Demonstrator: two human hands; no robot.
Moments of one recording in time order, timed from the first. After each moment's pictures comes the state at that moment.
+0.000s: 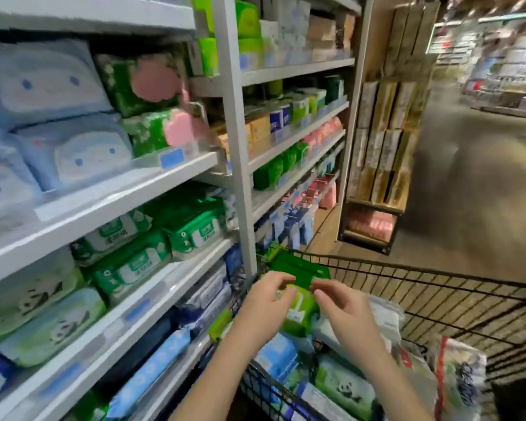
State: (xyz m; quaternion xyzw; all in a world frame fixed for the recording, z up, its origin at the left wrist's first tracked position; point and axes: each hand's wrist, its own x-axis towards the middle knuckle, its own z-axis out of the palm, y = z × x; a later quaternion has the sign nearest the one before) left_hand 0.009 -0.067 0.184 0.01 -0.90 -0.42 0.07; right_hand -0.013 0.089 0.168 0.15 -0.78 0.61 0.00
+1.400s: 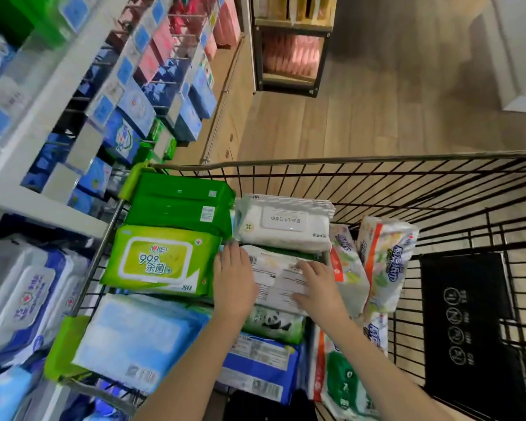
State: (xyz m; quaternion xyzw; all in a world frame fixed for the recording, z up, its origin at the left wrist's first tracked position) left_hand -0.163 0.048 -0.083 -0.05 -0.99 0.04 -0.15; right_hand -0.131 0.224 -0.116 -0.01 -0.95 0.28 -0.17
